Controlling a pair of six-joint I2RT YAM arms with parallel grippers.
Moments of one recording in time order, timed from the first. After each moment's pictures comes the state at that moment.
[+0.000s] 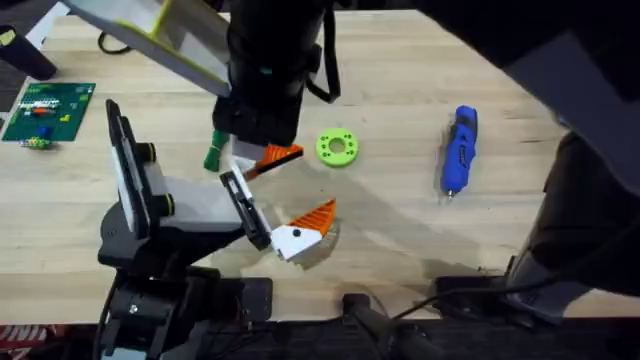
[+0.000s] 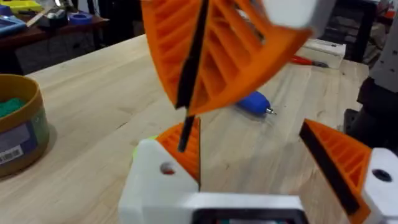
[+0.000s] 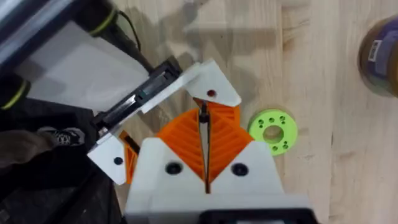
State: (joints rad) left arm -0.13 0.01 0.01 -0.09 0.93 -0.02; right arm 1.02 2.03 2.36 -1.61 -0.14 -0.37
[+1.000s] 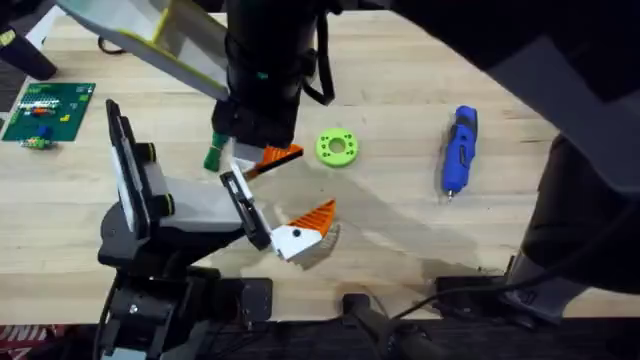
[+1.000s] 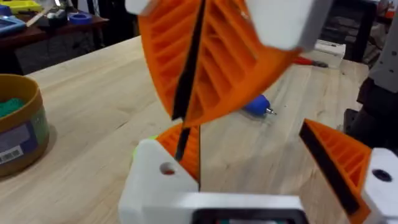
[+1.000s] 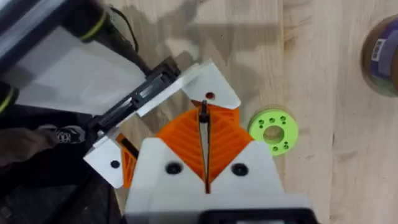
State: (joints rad) left arm -0.13 0.01 0.01 -0.09 0.93 -0.02; right arm 1.03 2.05 2.36 -1.61 -0.13 -0.37
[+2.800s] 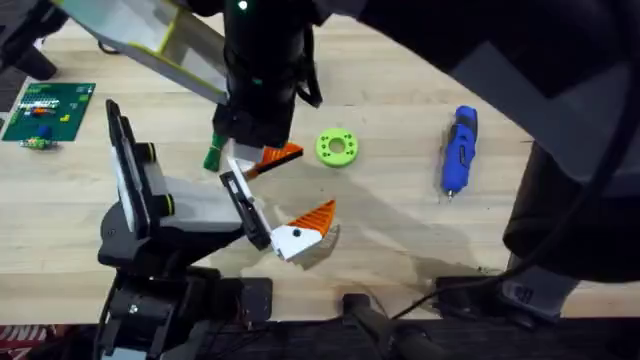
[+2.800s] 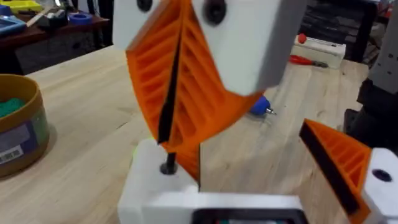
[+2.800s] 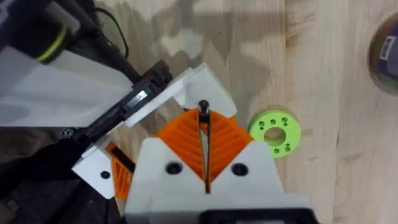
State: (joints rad) left arm -0.13 0.01 0.01 -0.09 0.93 -0.02; right arm 1.02 2.09 2.36 -1.61 -0.14 -0.37
